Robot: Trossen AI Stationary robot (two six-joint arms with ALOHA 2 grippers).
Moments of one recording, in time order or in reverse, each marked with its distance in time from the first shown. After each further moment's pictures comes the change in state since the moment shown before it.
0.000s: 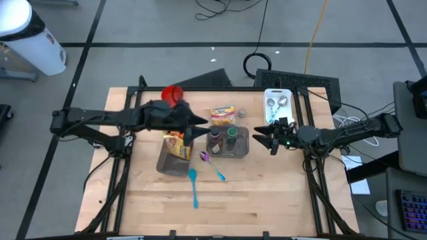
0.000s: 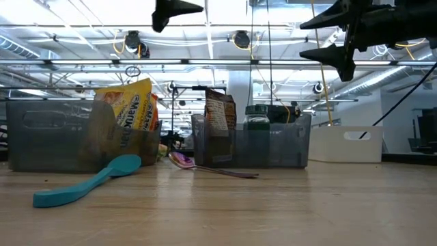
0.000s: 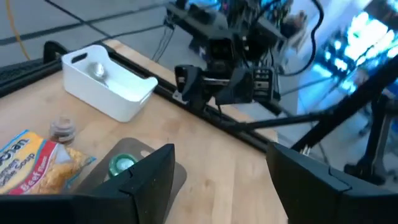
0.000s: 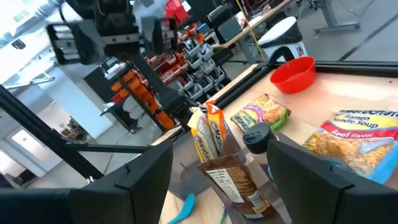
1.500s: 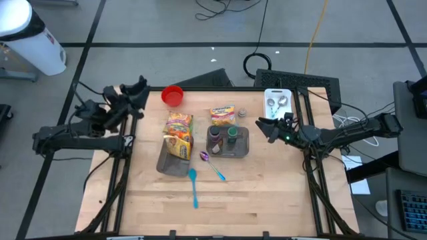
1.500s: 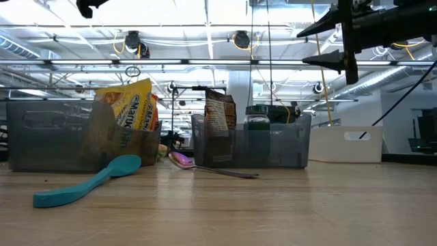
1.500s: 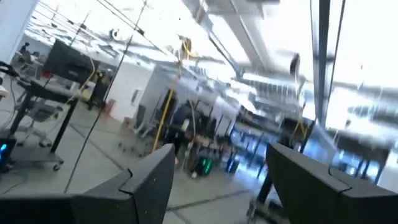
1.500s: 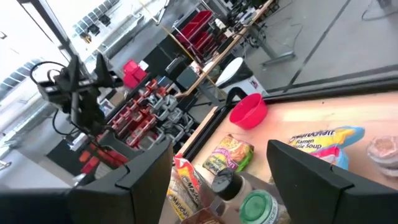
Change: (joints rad) left arm 0.113 -0.688 -0.436 0.435 -0.501 0.293; right arm -0.001 0.021 0.001 0.056 0.292 0.150
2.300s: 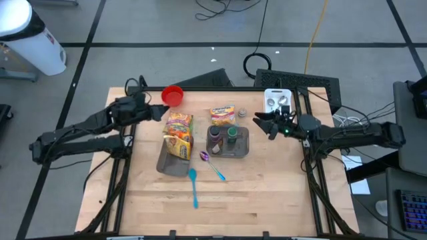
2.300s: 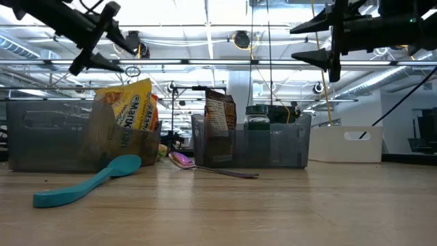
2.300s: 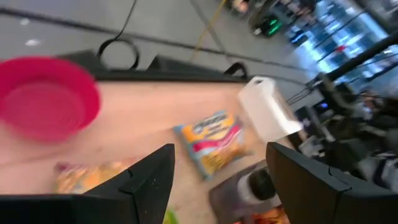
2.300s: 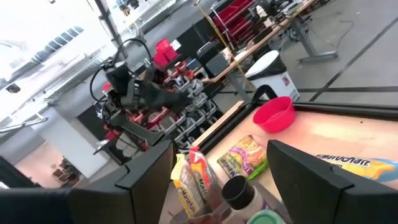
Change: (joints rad) left arm 0.253 0.086 0.000 -0.740 0.302 -0.602; right arm -0.258 0.007 0.000 0.078 -0.433 -0.143
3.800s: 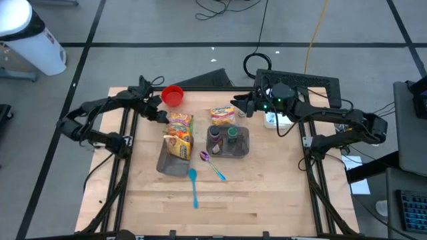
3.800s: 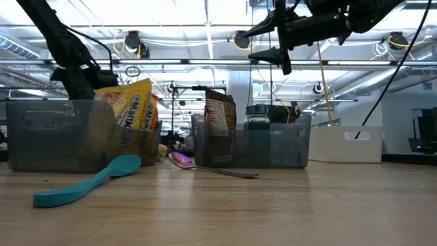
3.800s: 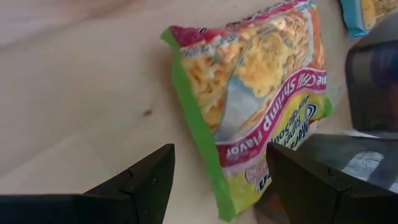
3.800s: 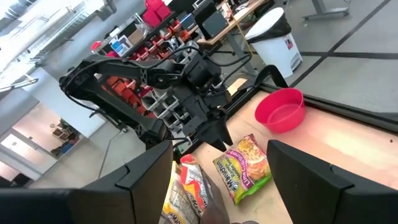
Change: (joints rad) left arm 0.667 0.727 0.000 -0.202 0.779 0.713; right arm -0.303 0.455 0.481 -0.189 -0.418 -0.012
